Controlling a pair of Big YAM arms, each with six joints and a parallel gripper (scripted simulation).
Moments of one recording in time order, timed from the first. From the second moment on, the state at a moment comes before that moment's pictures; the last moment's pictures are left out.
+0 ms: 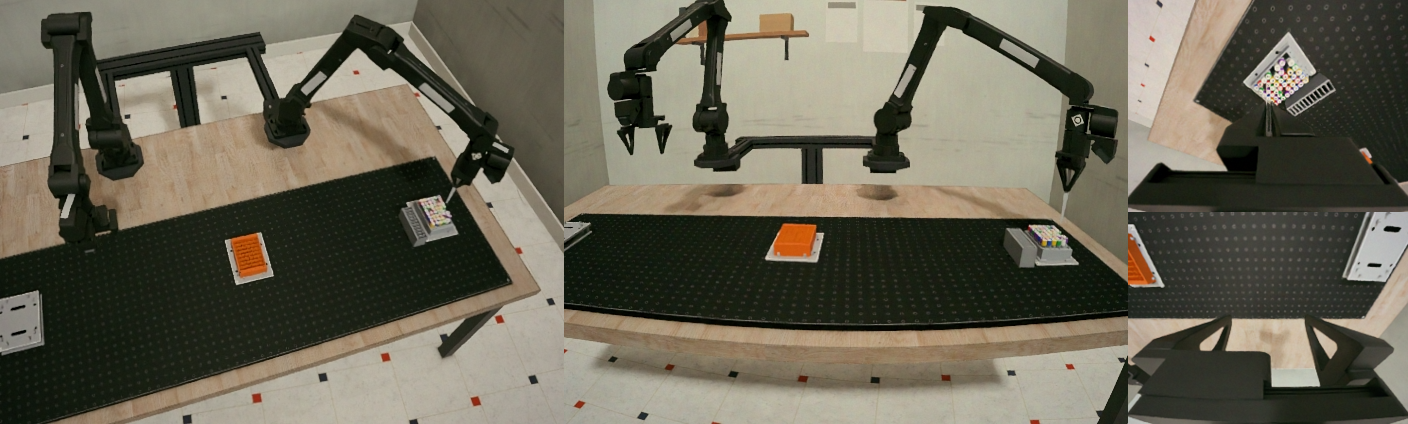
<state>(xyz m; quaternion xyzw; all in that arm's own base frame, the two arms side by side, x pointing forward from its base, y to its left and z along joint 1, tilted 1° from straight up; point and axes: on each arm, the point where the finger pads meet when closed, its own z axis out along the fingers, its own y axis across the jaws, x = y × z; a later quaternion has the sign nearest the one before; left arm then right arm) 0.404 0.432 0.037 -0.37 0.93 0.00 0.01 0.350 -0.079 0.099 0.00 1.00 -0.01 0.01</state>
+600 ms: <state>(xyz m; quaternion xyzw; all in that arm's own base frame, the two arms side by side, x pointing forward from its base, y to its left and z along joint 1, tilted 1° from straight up) 0.404 0.432 0.036 -0.37 0.93 0.00 0.00 0.350 -0.079 0.099 0.00 1.00 -0.01 0.01</state>
